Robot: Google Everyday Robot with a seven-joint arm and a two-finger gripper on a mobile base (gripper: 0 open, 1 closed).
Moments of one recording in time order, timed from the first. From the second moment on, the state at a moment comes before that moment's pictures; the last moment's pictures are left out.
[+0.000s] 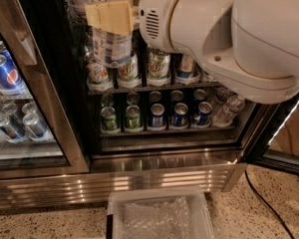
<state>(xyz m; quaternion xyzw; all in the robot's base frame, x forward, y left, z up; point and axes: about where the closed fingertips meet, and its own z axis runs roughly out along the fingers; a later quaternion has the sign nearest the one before) 0.528 0.044 1.085 -0.25 0.69 0.26 0.62</state>
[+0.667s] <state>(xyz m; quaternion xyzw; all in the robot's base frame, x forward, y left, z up) 0.505 0.035 1.050 -0.23 0.72 0.27 0.59</state>
